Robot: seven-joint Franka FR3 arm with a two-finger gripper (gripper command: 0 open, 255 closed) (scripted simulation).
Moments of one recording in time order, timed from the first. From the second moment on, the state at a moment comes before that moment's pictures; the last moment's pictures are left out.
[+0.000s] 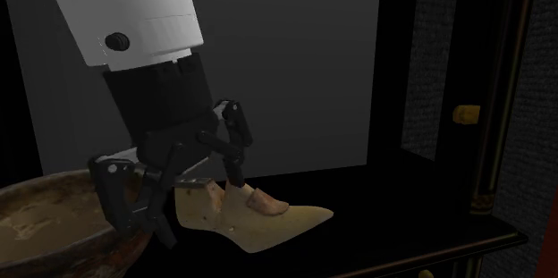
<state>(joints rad) 0.04 -0.64 -0.06 -2.21 -0.28 1.64 -0.33</state>
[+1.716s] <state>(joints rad) 0.06 -0.52 -0.17 -2.23 -0.44 1.76 -0.65</state>
